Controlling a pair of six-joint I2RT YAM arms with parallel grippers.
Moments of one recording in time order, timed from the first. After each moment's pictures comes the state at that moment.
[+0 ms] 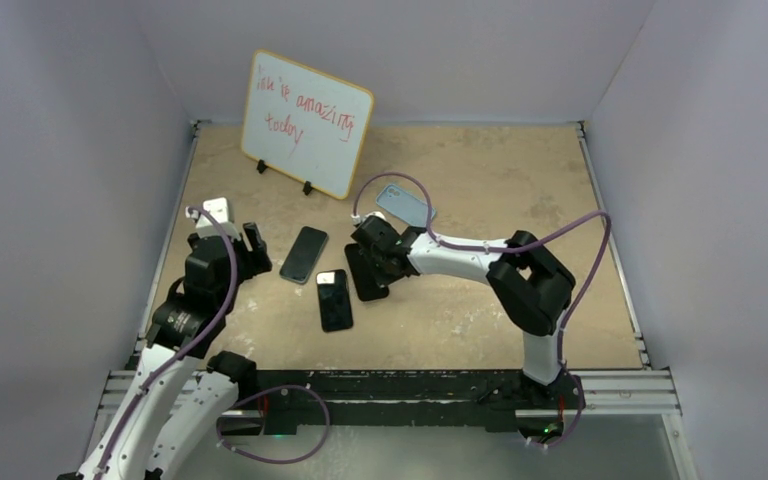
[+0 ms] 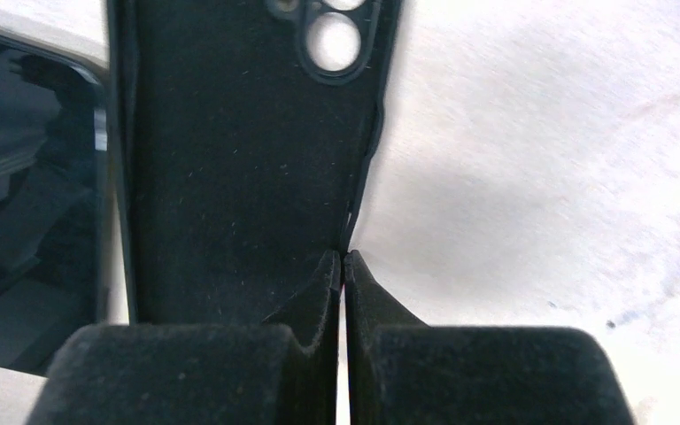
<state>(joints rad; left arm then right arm) -0.33 0.58 0.74 -0.60 -0.40 -0.33 0.93 1.92 1.28 -0.50 0.20 0.40</state>
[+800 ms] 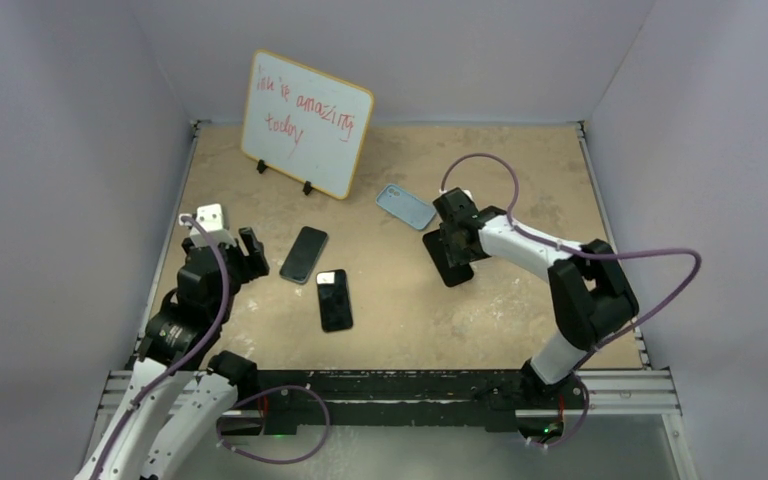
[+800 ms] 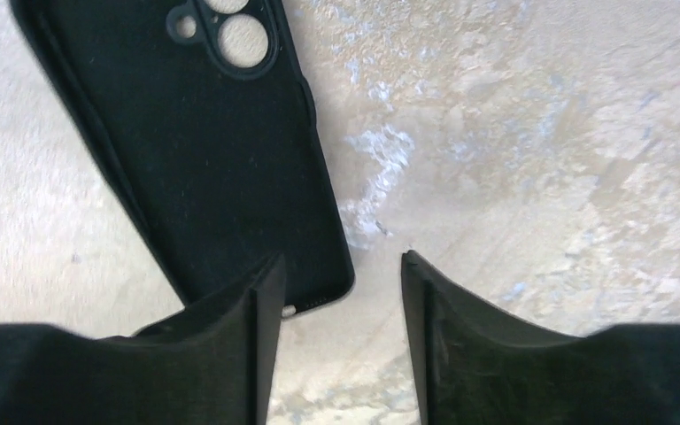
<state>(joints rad) -0.38 0.51 0.74 -0.62 -0.45 -0.32 0.53 1.68 1.05 -0.62 0.35 0.26</state>
